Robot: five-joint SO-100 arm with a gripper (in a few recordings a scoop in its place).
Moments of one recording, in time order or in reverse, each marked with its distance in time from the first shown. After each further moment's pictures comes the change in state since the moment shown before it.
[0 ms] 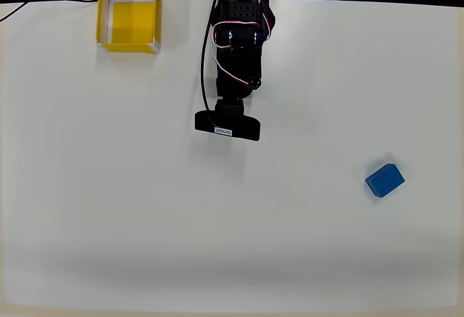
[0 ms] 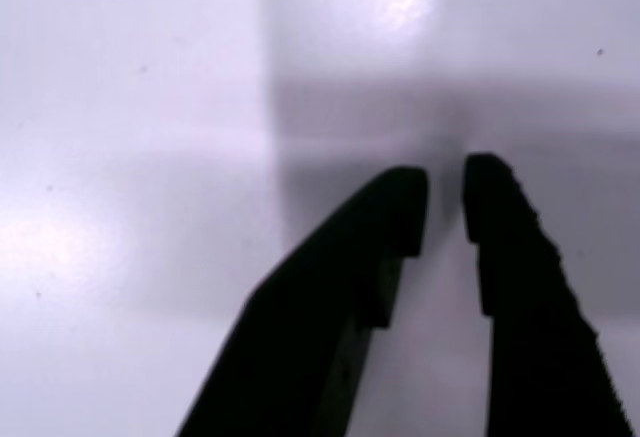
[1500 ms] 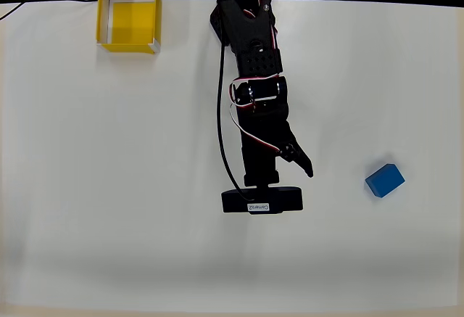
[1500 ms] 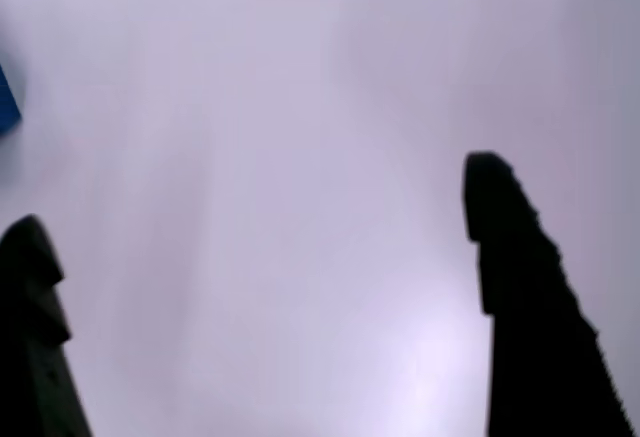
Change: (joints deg) arm -13.8 -73.7 -53.0 -48.6 5.2
